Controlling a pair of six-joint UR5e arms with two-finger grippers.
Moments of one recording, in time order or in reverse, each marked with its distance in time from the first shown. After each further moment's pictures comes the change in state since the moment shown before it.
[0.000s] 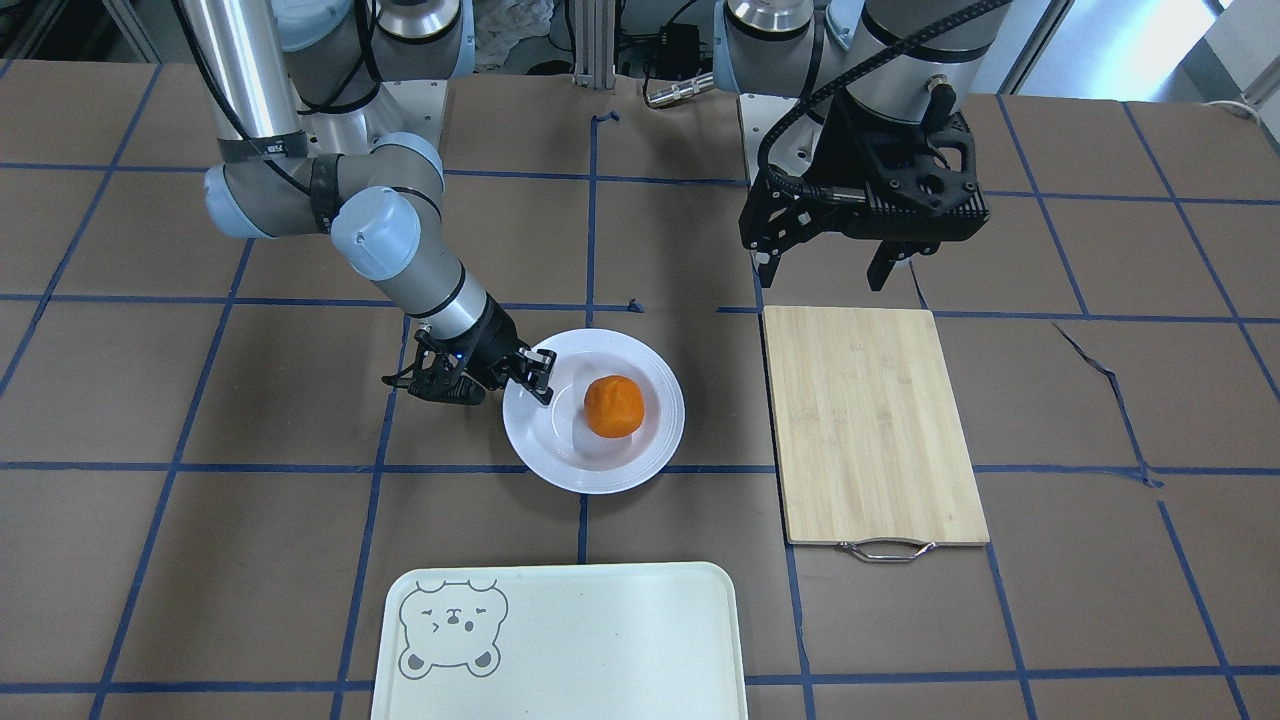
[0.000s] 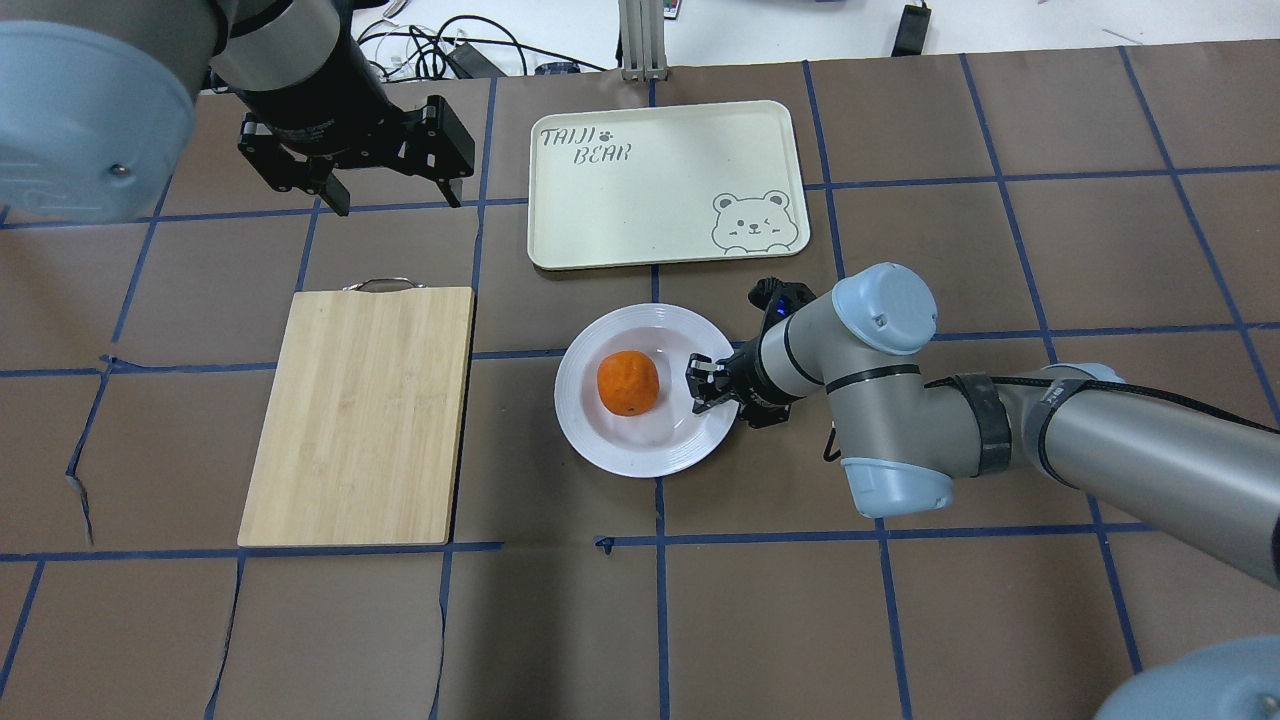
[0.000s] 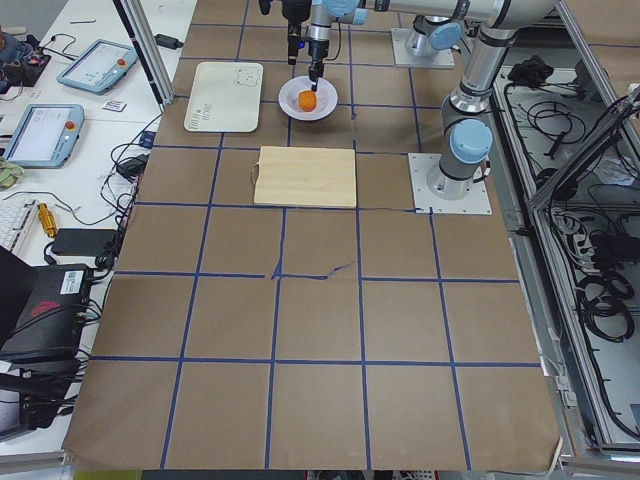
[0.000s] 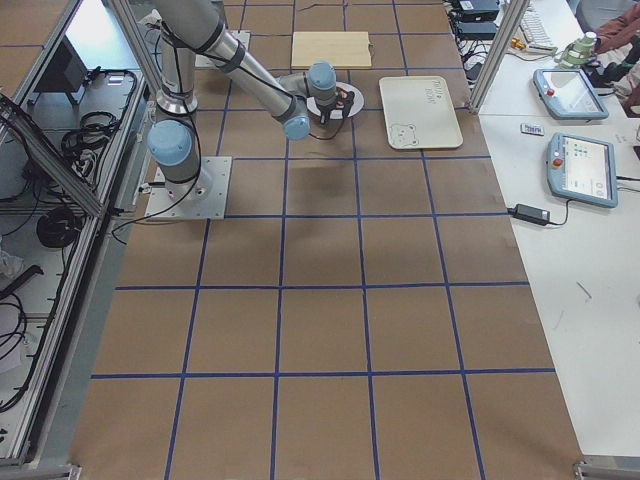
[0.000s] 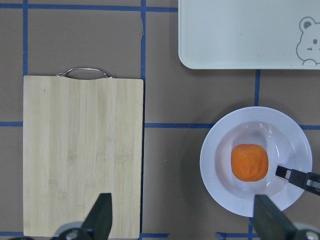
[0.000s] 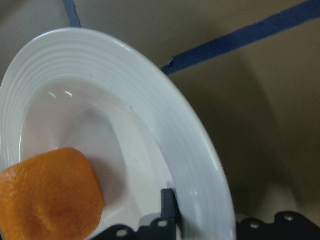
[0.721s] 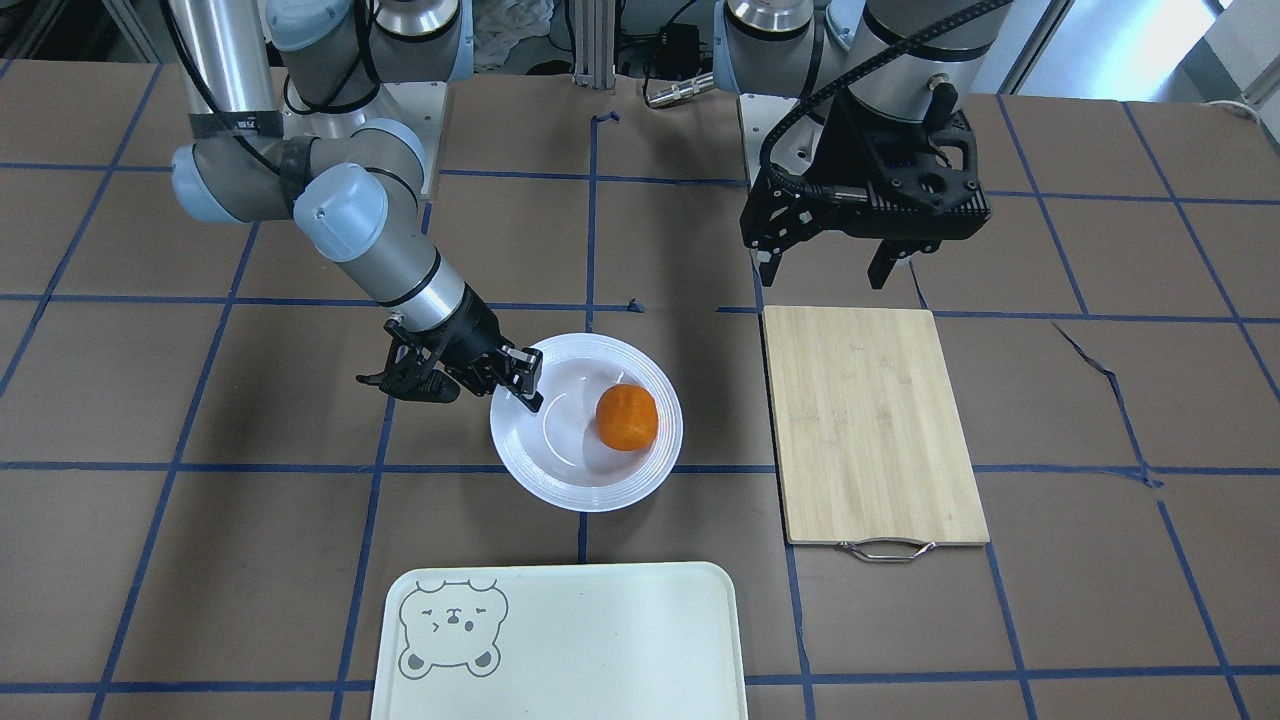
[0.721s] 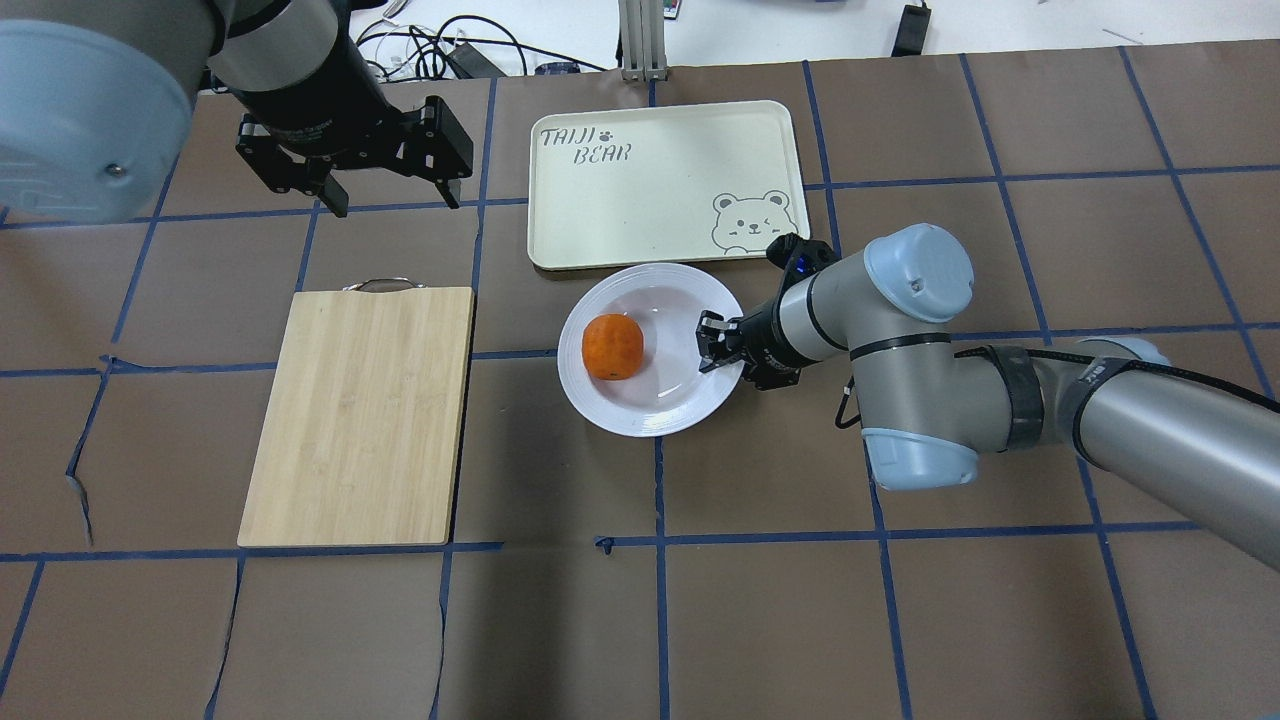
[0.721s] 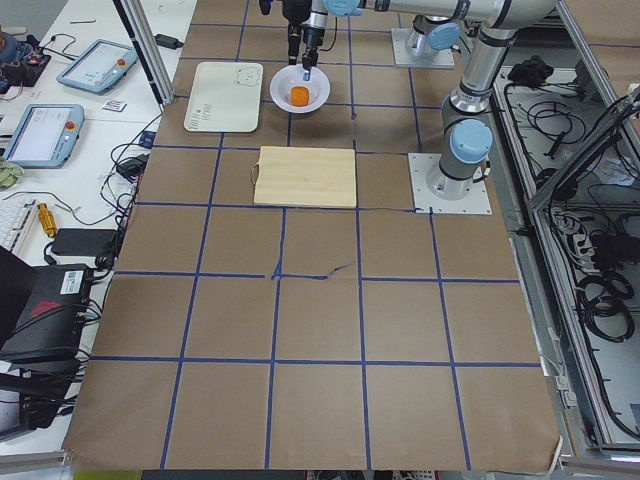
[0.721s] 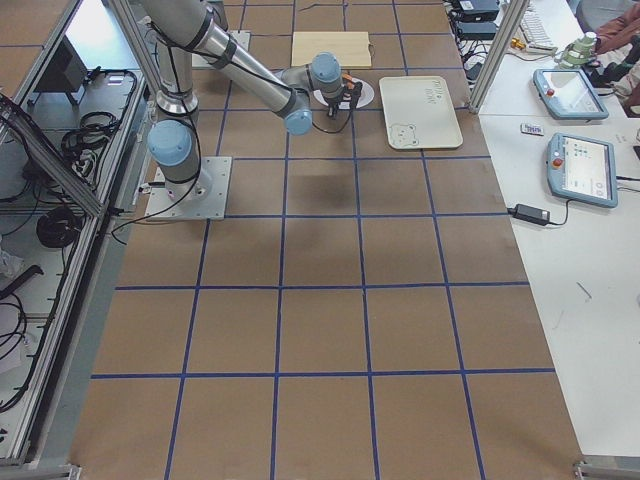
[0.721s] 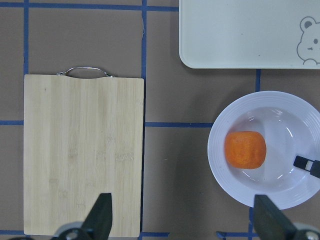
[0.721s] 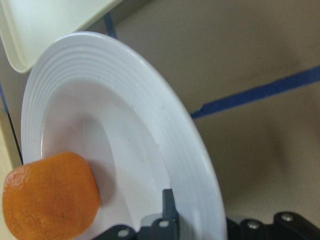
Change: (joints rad) left arm 0.002 0.001 0.000 -0.005 0.000 -0.001; right arm -0.051 -0.054 -0.056 0.033 0.054 0.008
